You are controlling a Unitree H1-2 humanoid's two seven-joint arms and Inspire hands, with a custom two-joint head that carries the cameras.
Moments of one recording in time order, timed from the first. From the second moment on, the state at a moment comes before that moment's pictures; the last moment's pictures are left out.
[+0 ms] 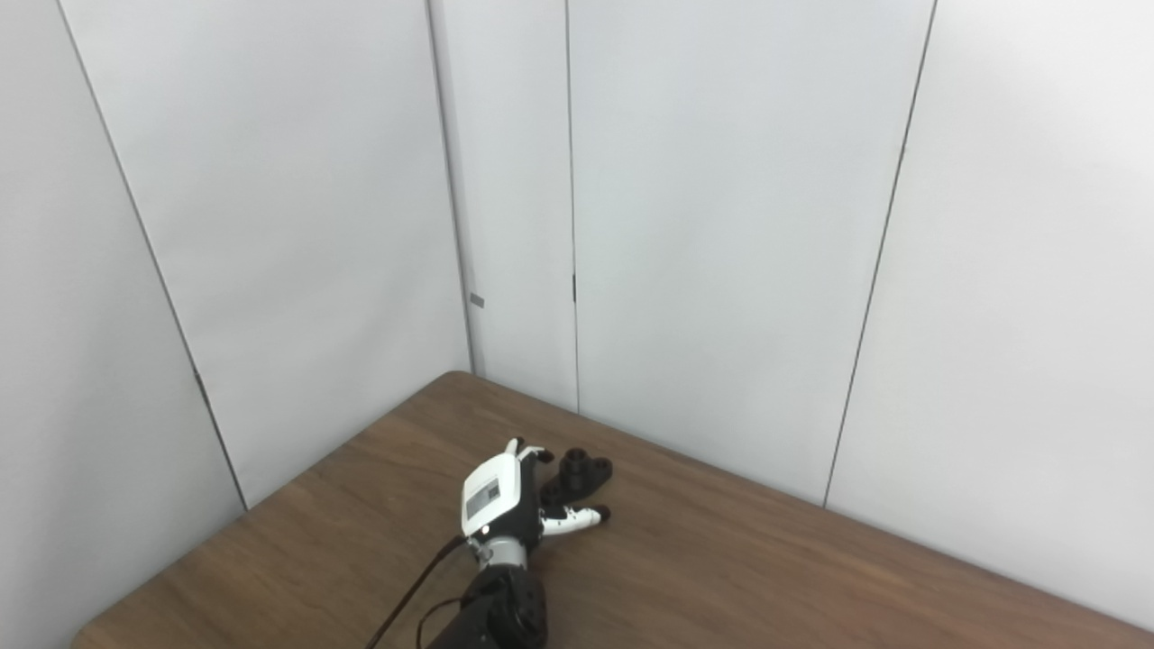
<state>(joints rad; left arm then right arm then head) -0.48 0.24 0.04 0.60 0.58 0.36 0.52 0.25 -0.29 -0.31 -0.29 0.26 0.16 0.13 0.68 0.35</state>
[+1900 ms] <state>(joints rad) -0.39 0.36 -0.30 0.15 0.65 0.41 0.05 0.27 -0.25 -0.28 -0.35 0.19 0.16 0.09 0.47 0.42</state>
